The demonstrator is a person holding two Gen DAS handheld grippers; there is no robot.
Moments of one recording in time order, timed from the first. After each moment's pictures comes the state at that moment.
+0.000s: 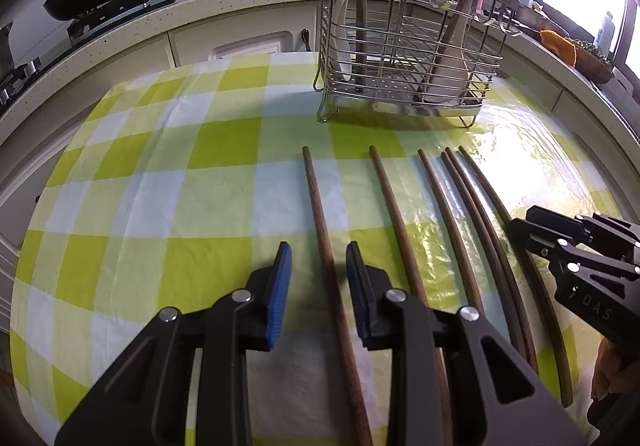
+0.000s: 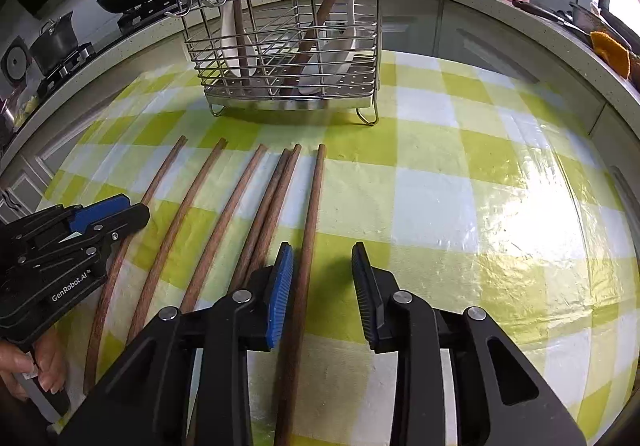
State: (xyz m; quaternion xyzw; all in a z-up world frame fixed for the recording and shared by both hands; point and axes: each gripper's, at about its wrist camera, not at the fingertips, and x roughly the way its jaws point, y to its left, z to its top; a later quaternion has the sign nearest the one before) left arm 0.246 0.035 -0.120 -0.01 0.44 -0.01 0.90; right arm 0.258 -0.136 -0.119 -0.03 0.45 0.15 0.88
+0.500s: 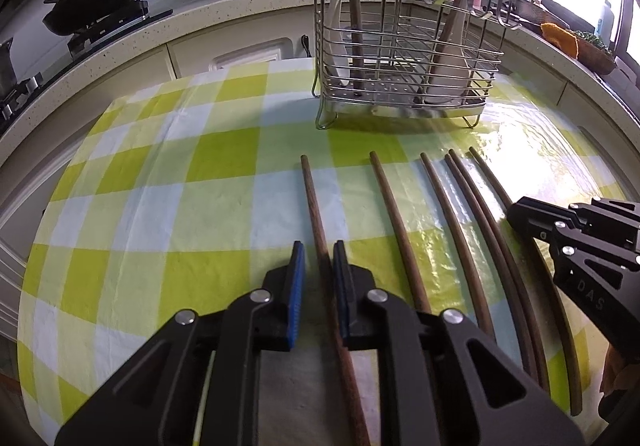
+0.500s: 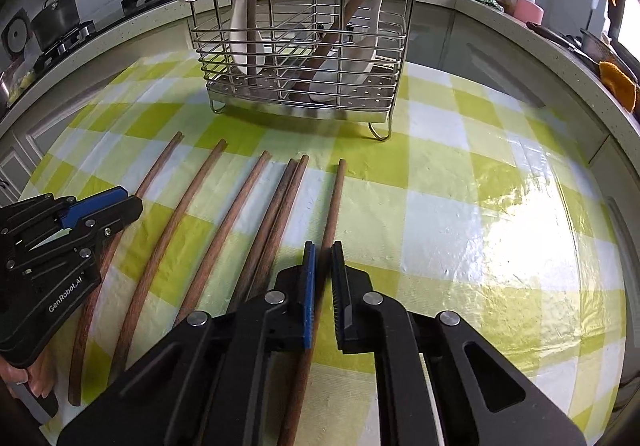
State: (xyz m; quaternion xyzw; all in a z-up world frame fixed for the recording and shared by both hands) left arm 0.250 0.026 -0.122 0.02 0.43 0.00 0.90; right arm 0.268 -0.119 -0.120 -0.07 0.45 0.14 0.88
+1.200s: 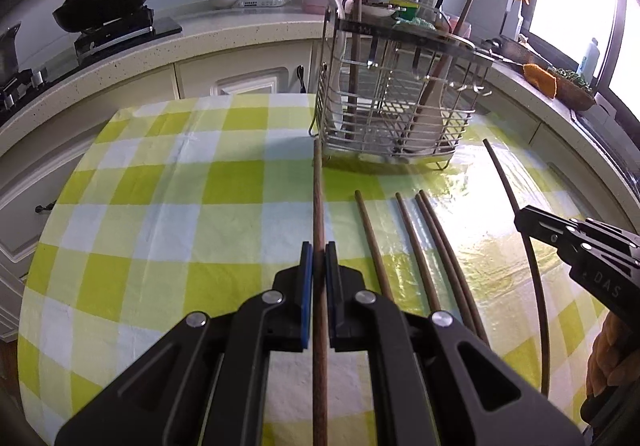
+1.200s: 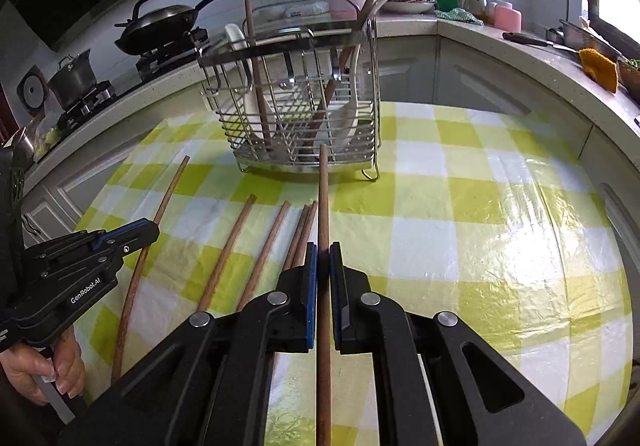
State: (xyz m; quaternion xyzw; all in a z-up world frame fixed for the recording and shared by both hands) left arm 0.226 0.043 -0.074 -0.03 0.39 -0.03 0.92; right arm 0.238 -0.150 -0.065 0.01 0.39 0.17 0.90
